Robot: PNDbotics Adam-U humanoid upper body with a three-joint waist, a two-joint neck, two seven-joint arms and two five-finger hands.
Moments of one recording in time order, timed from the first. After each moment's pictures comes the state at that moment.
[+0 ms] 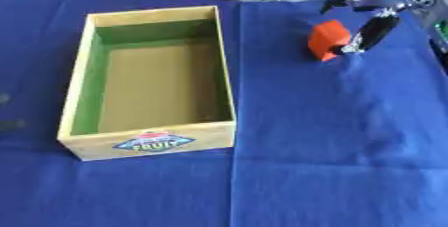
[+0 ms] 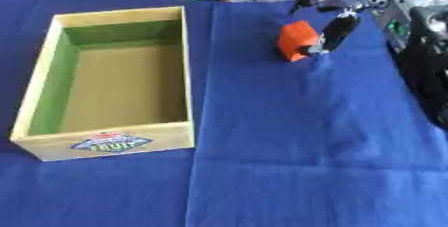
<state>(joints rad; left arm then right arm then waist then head) -0.27 0.19 0.01 -1.98 0.05 0.03 0.19 -1.28 -0.71 0.22 -0.86 1.05 -0.51 0.64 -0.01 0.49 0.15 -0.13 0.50</state>
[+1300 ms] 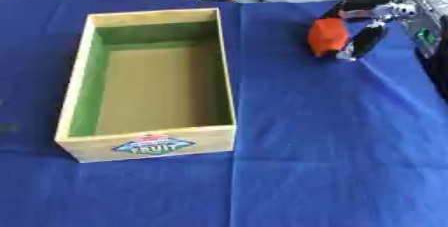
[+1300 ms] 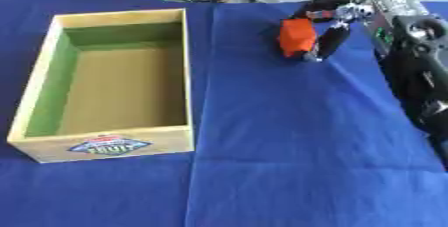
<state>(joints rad) -0.27 0.19 0.01 -1.98 0.05 0.03 0.19 -1.30 -0.68 0.16 -0.72 1.06 -0.51 0.64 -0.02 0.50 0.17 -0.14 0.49</state>
